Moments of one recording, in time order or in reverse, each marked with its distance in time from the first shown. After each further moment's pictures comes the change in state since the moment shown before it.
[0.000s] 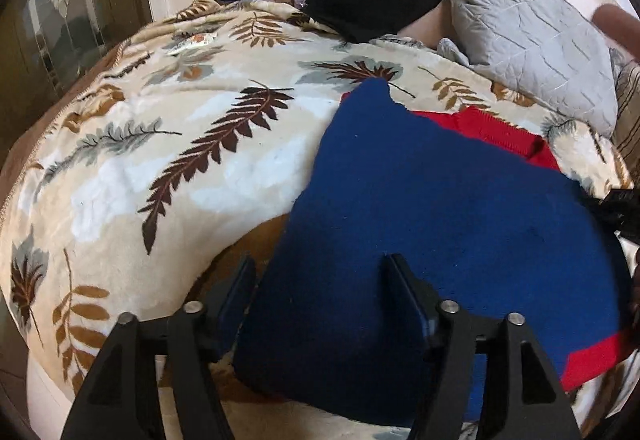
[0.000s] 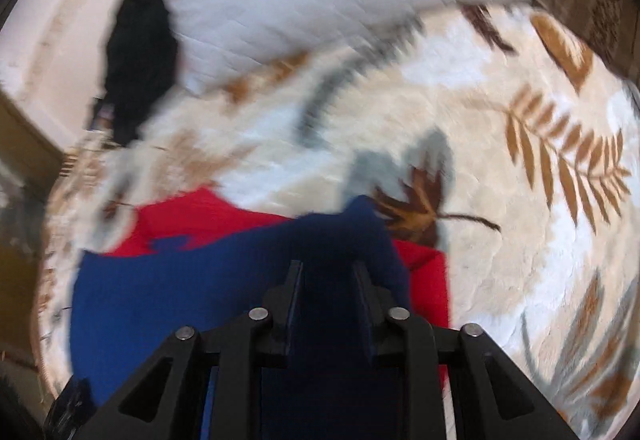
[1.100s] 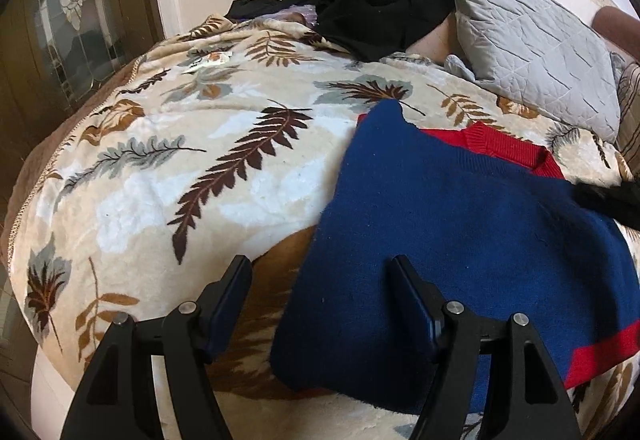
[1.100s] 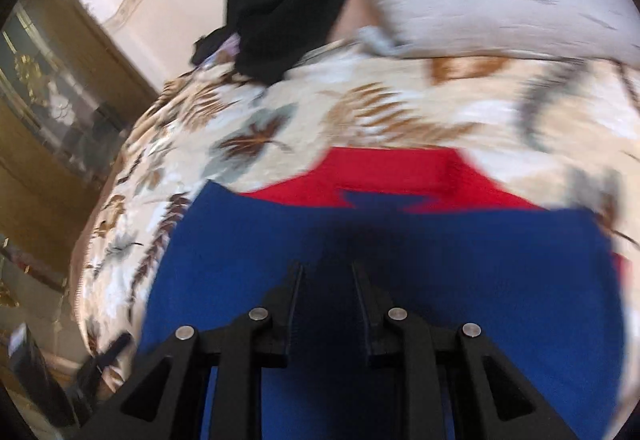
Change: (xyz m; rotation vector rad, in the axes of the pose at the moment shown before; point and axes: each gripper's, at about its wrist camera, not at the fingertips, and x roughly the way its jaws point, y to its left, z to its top) left arm -0.016 0.008 -0.001 -0.009 -0.051 0.030; right arm -0.021 0.129 -0.043 -0.265 0.001 0.216
